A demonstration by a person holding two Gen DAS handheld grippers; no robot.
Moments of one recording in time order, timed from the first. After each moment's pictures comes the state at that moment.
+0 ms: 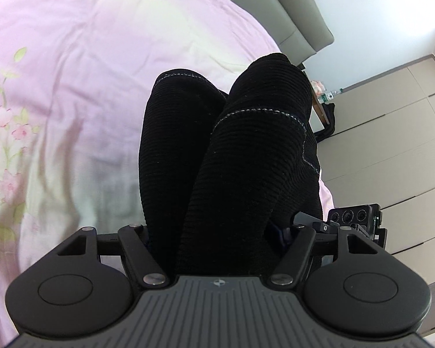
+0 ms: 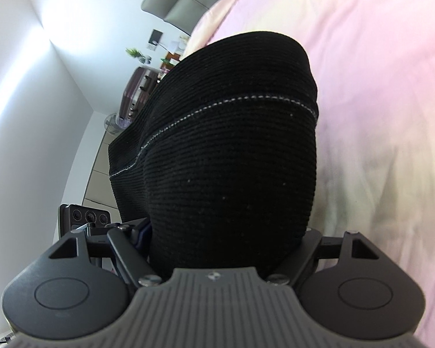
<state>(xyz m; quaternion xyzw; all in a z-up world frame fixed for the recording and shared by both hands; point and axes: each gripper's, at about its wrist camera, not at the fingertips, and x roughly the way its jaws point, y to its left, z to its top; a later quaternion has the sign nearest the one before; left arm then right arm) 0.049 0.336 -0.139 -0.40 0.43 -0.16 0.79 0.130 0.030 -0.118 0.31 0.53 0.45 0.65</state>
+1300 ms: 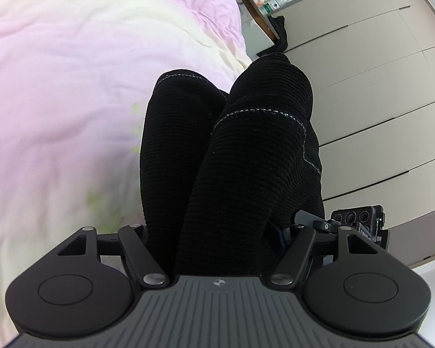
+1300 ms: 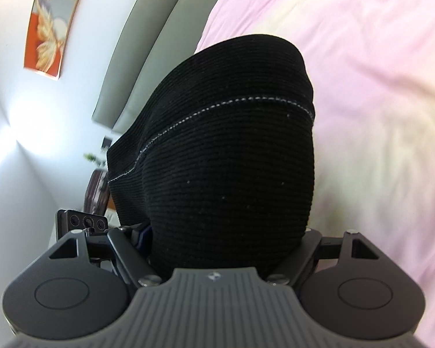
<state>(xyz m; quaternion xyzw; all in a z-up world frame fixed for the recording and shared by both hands) 0.267 0.096 -0.164 -0.32 0.50 -0.32 0.74 0.163 -0.317 -0.104 0.39 0.47 0.28 0.75</state>
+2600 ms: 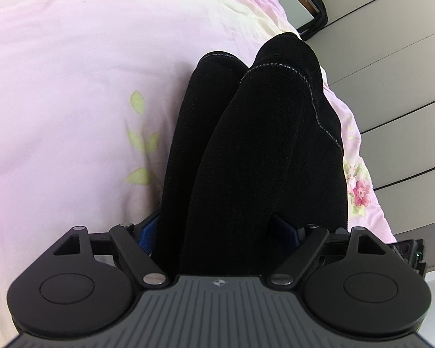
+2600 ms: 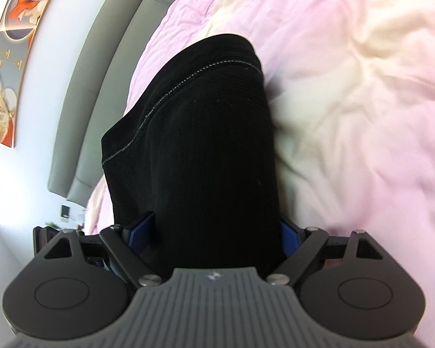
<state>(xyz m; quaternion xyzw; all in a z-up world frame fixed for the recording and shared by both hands) 0.324 -0.007 -0.217 -0.23 0.55 -0.26 0.76 0.162 -0.449 -0.190 0.43 0.43 0.13 0.79</state>
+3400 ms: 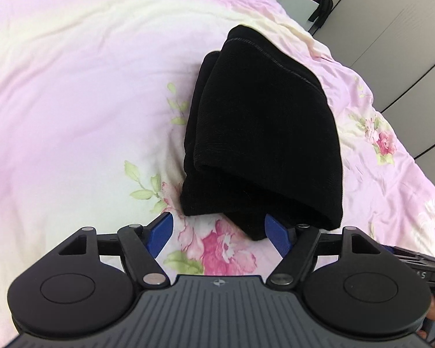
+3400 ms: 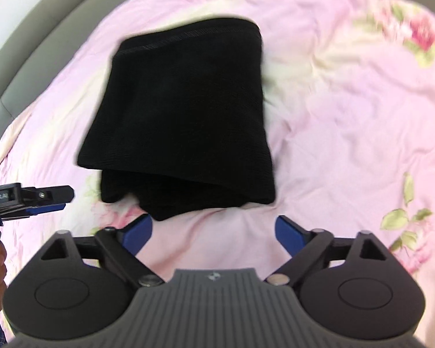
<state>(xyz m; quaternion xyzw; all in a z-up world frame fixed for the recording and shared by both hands) 0.203 0.004 -0.126 -0.09 0.53 -0.18 0.82 0.064 -0.326 -0.093 0.20 0.50 0.01 0.84</state>
